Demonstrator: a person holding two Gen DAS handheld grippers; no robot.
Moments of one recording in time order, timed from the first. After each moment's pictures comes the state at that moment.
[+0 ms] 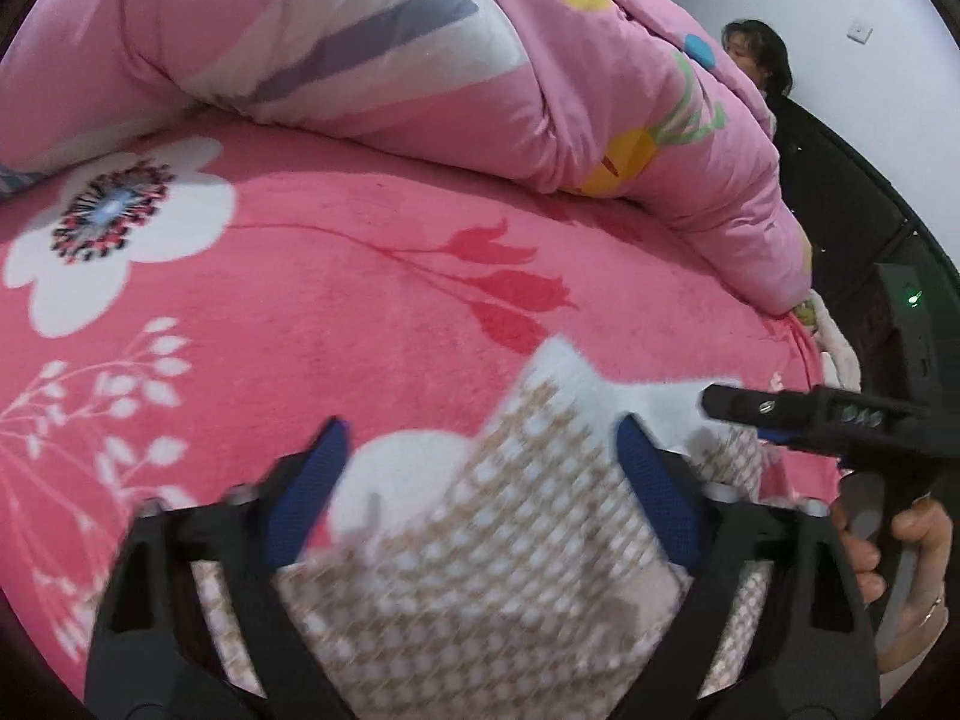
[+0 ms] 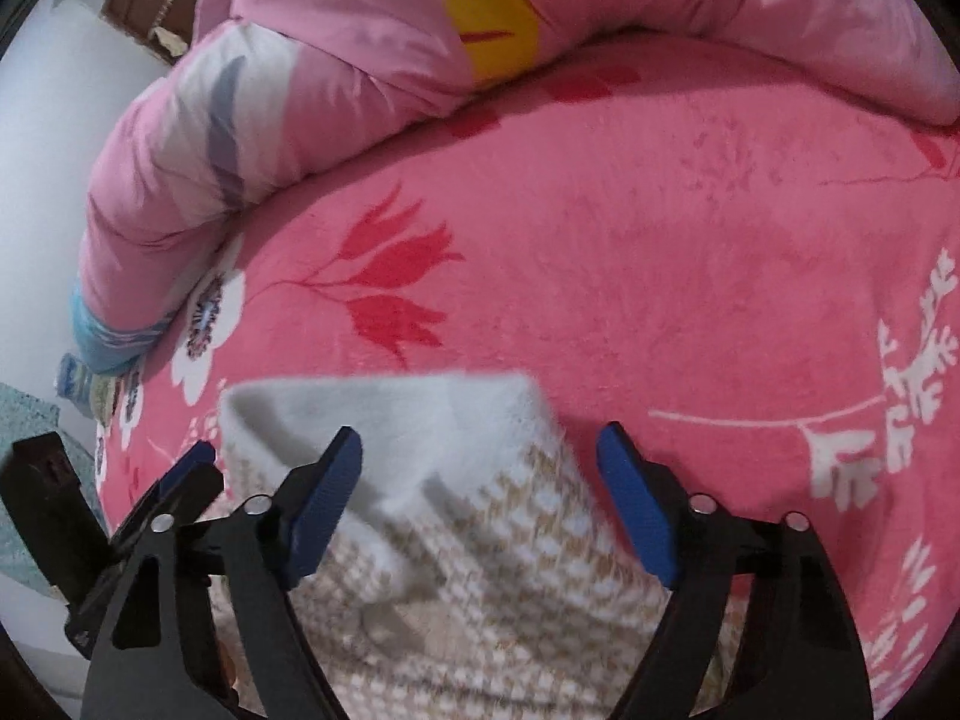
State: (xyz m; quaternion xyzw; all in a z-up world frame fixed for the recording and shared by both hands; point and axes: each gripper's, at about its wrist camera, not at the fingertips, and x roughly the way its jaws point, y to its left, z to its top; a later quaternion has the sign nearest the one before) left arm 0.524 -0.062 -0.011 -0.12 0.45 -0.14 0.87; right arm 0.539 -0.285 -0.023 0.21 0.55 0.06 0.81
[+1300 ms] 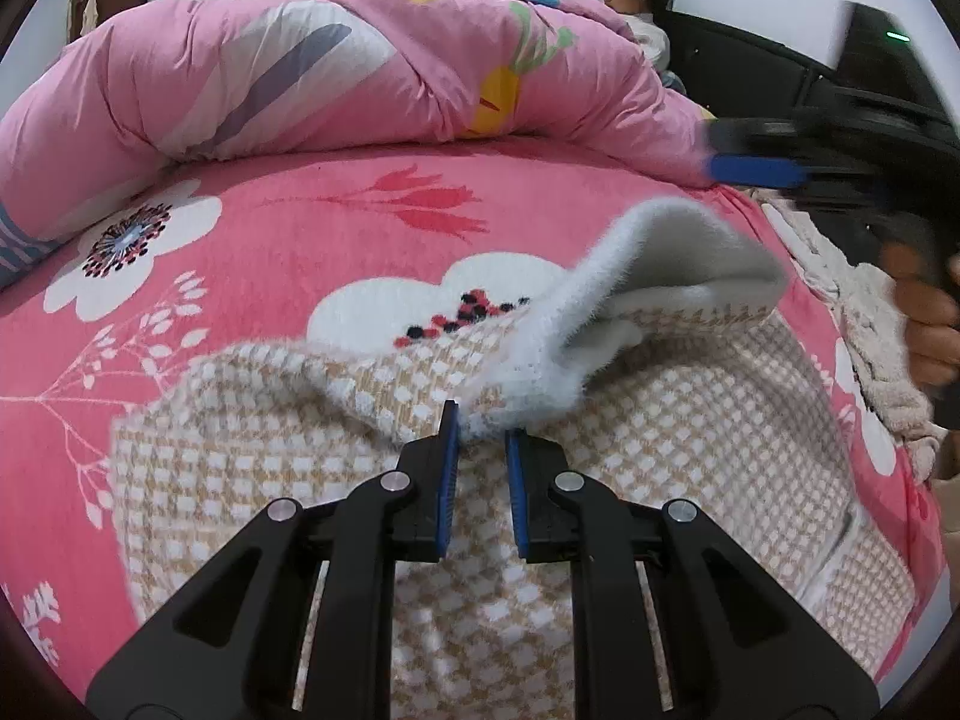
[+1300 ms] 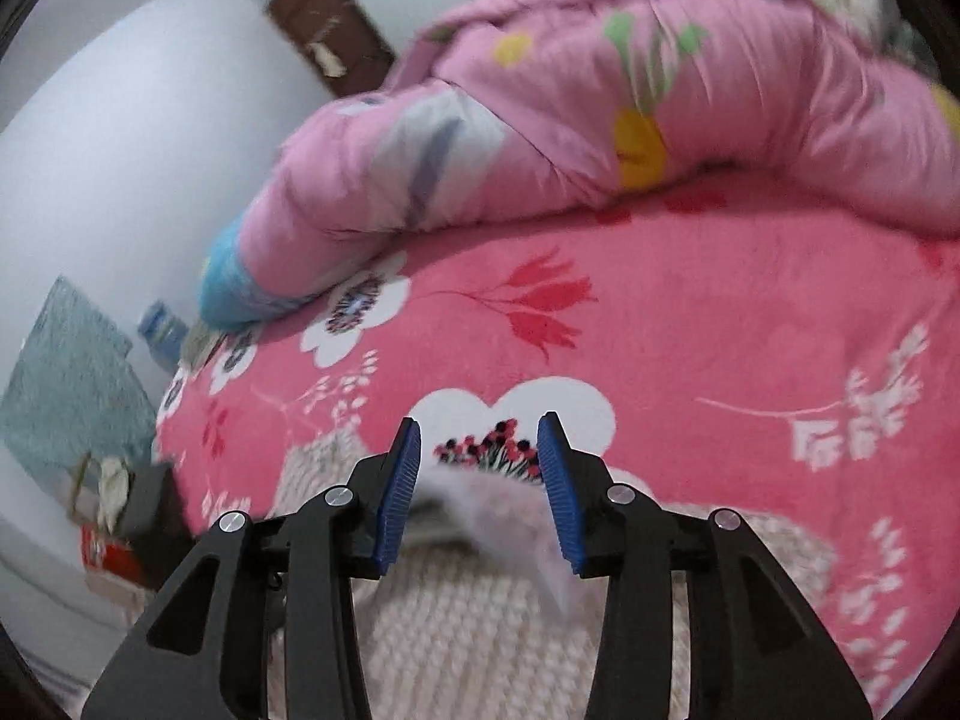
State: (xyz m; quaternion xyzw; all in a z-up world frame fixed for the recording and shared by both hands) left arm 0.379 -0.081 -0.004 0.01 0.42 -0.20 0.89; right arm 0.445 -0.276 0.055 0.18 0.42 0.19 0.87
